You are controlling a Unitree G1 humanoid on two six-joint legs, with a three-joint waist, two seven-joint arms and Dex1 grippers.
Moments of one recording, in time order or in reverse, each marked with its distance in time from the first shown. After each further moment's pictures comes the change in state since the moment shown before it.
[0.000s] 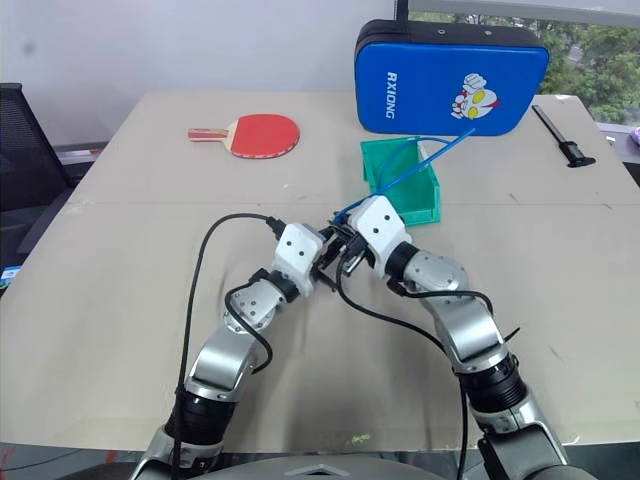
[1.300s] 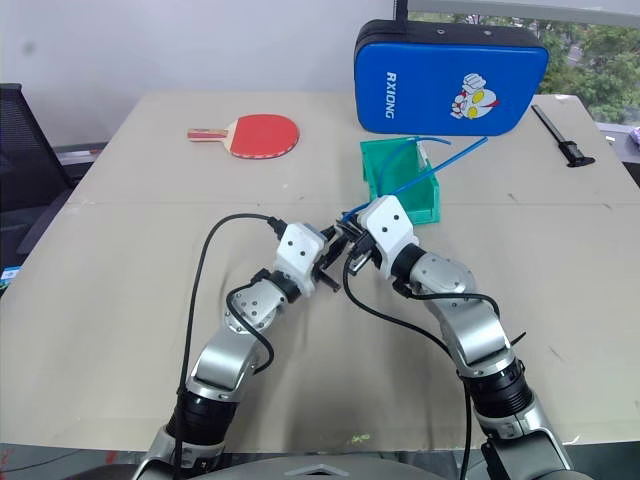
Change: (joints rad) left arm 0.000 -0.005 -0.001 0.000 -0.003 0.002 -0.003; right arm 0.018 -0.002 -0.022 -0.022 0.030 0.042 -0.027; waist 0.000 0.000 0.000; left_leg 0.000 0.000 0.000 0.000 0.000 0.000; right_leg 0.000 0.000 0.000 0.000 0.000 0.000
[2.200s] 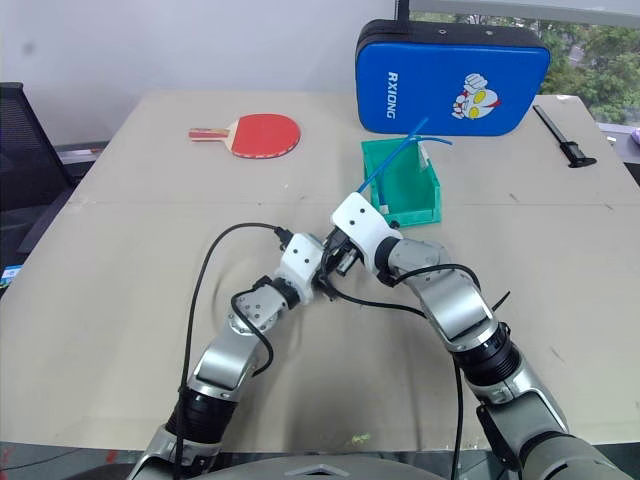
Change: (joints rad) left arm 0.004 0.024 -0.014 0.099 0.022 0.002 -0.014; right arm -0.196 -0.028 0.147 0.034 -0.070 0.455 0.007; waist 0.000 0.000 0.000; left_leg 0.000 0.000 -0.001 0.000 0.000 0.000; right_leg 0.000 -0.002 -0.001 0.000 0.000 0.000
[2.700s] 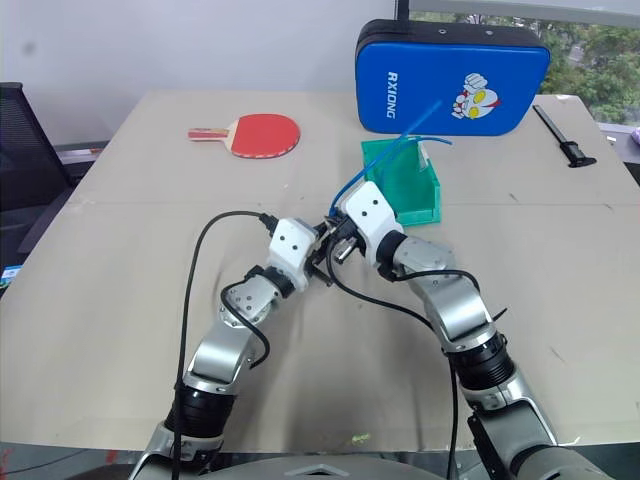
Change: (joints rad) left arm -0.025 -0.020 0.062 -0.065 -0.043 -0.010 0.002; right arm 0.047 0.047 -0.121 0.069 0.069 -0.364 0.014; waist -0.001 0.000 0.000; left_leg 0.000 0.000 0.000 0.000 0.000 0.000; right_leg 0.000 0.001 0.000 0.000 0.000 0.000
